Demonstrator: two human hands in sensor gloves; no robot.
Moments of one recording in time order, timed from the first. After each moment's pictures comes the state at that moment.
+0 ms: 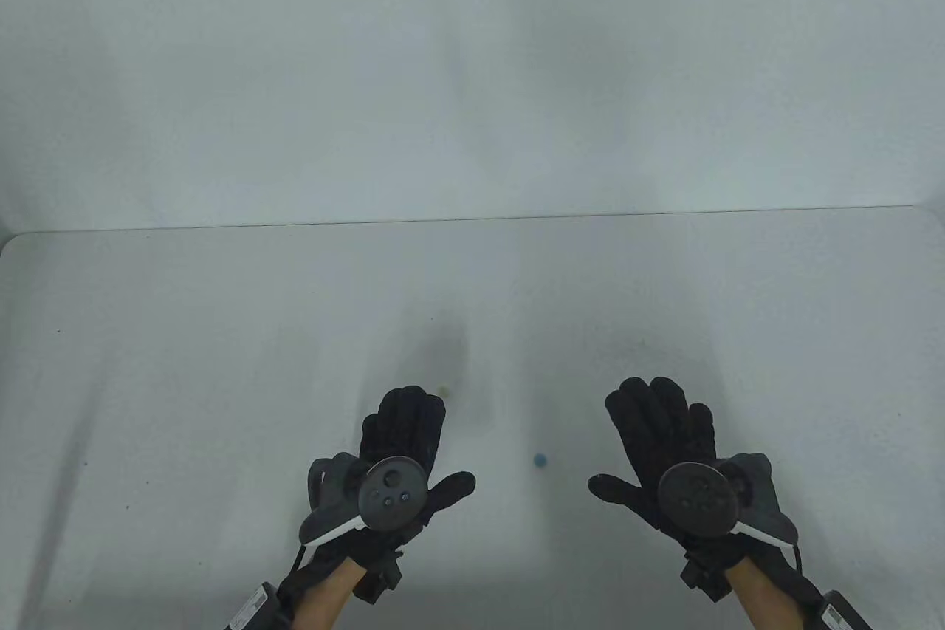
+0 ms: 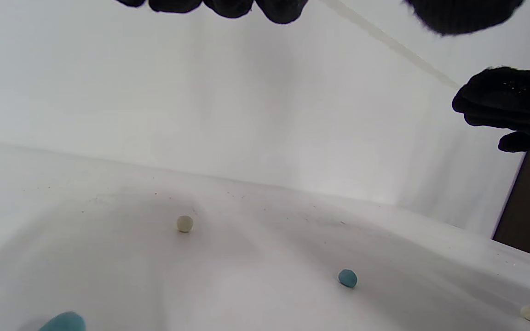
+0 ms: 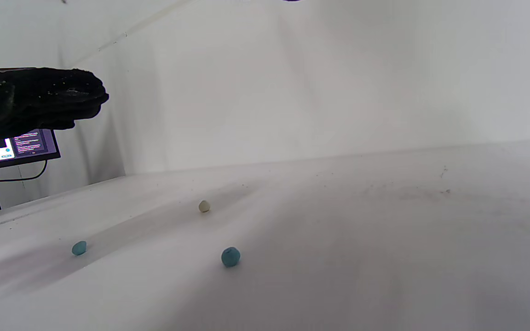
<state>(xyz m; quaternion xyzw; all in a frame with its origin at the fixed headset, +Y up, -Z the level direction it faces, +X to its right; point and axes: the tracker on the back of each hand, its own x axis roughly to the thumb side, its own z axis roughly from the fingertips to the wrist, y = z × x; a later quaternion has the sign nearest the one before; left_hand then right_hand) -0.140 -0.662 -0.307 0.02 -0.26 0.12 0.96 0.195 -0.659 -0.289 0.22 -0.07 0.96 0.12</state>
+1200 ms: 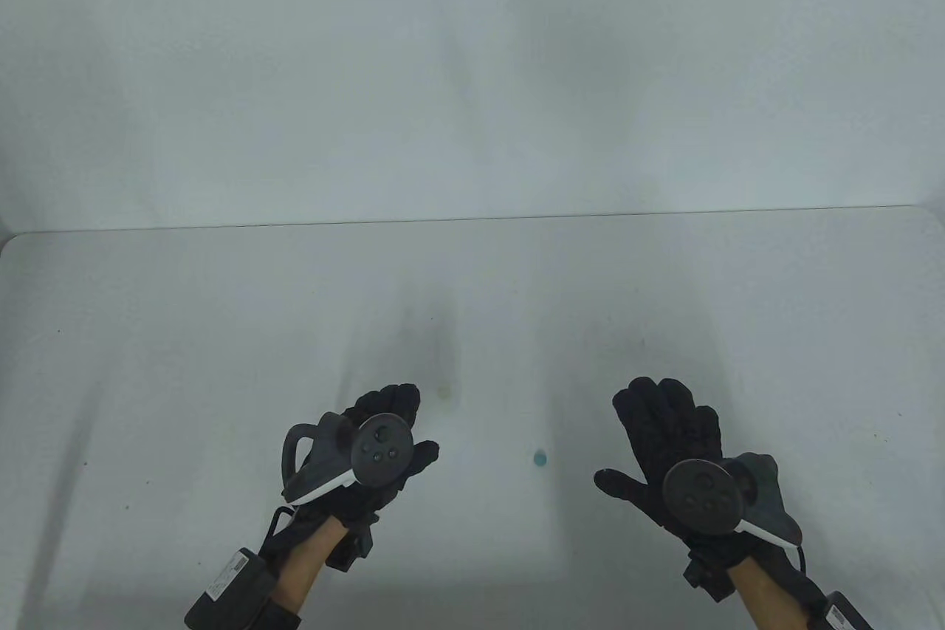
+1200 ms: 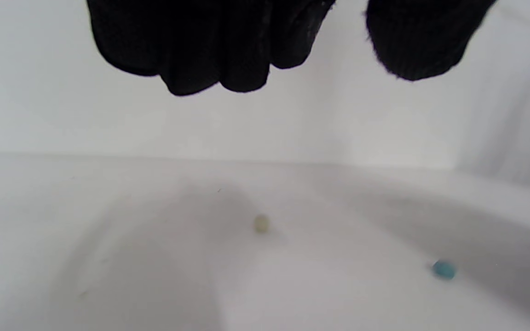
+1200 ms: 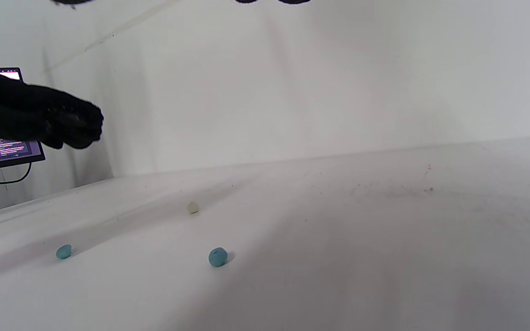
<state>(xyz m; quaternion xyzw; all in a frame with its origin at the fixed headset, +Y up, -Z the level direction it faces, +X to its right) -0.164 -0.659 -0.345 -0.03 -0.20 0.03 0.98 0.200 -0.659 -0.289 0.20 -0.07 0.97 0.12</state>
